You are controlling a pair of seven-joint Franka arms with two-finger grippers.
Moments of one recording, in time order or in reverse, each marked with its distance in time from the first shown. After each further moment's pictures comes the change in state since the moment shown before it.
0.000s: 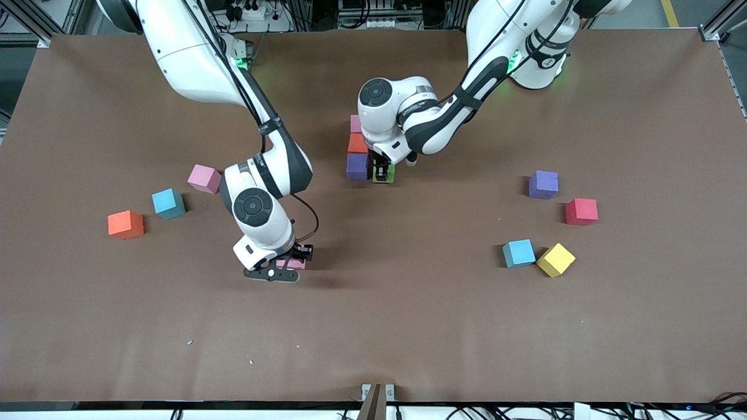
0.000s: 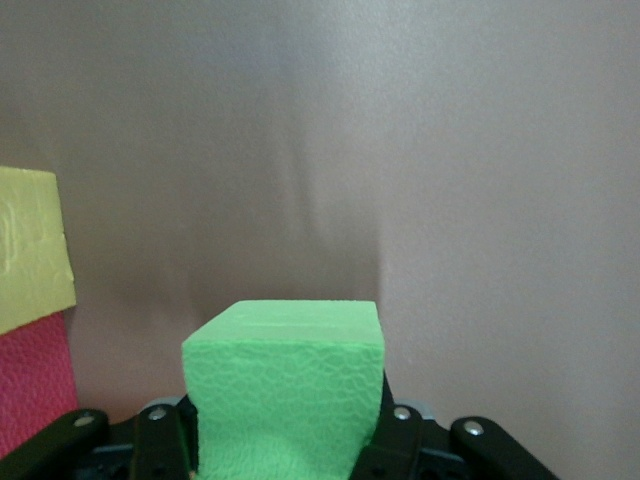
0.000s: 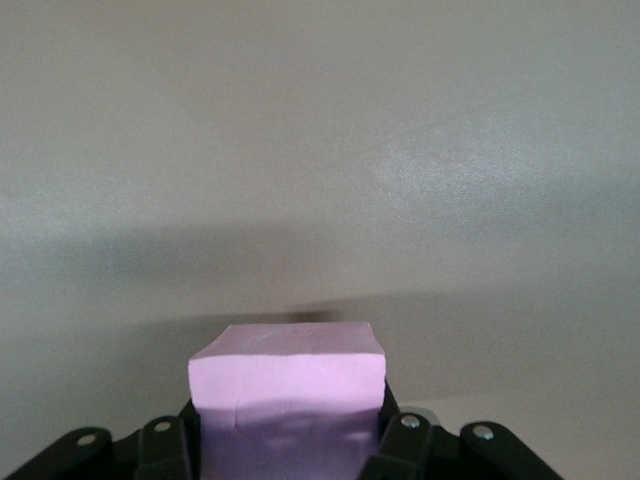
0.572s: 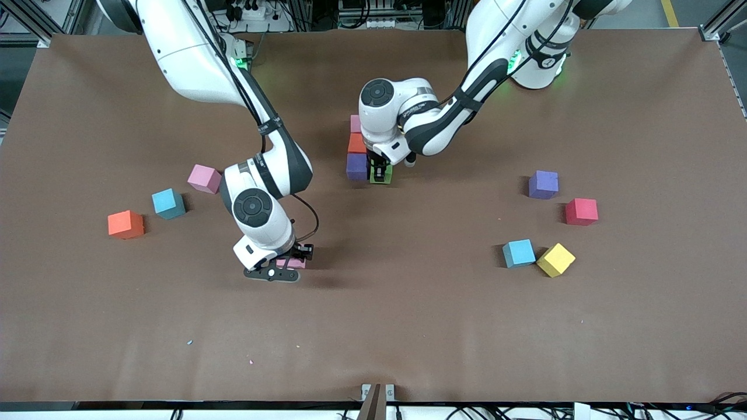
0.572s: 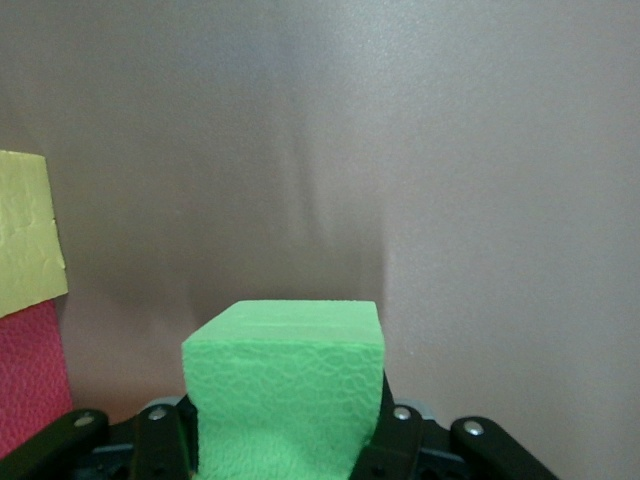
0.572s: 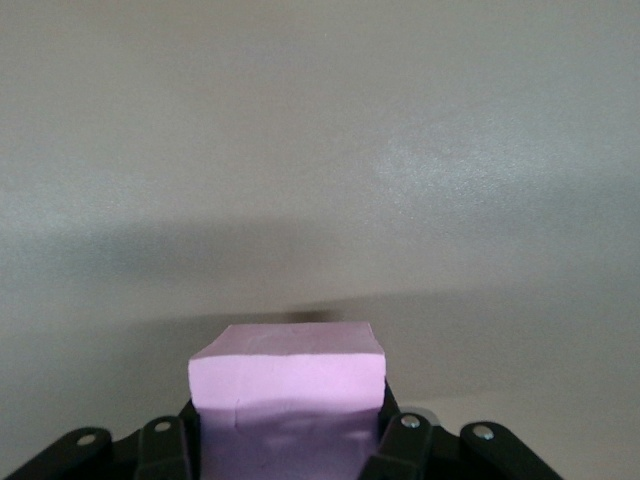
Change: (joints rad) left arm 0.001 0.015 0.002 -0.002 0.000 0.022 -0.008; right arm 0.000 0.000 0.000 -0.001 0.005 -0.007 -0.008
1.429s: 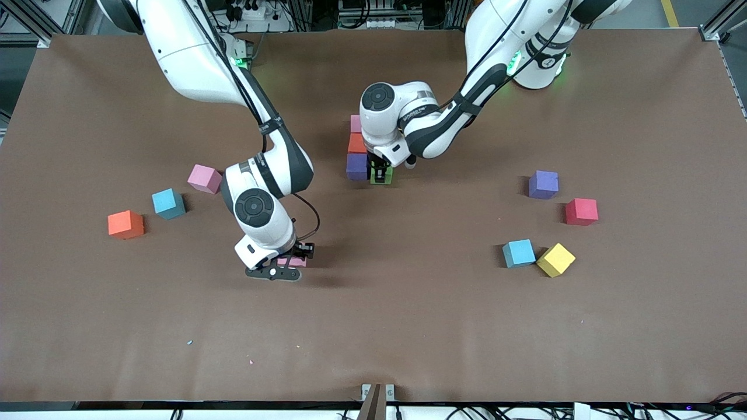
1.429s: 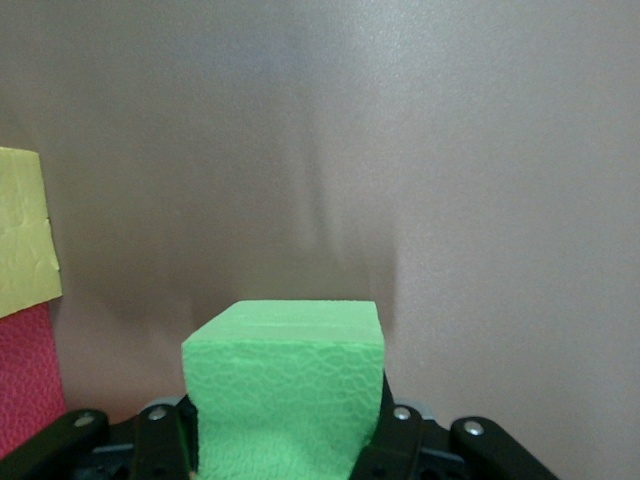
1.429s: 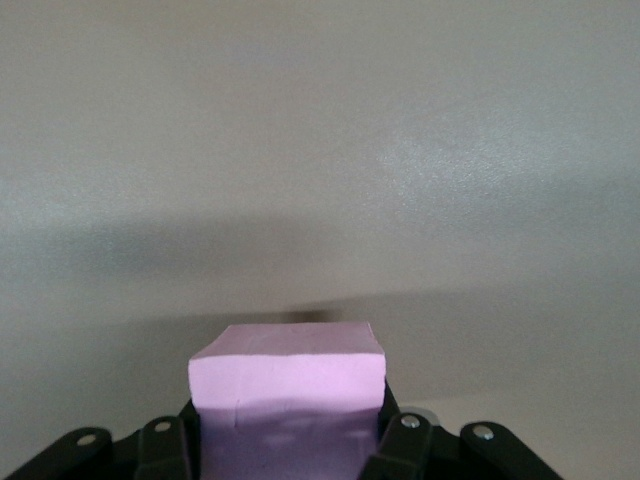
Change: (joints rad) left arm 0.001 0.017 0.000 0.003 0.000 0.010 -0.001; right arm 0.001 0.000 0.004 0.000 0.001 -0.008 -0.003
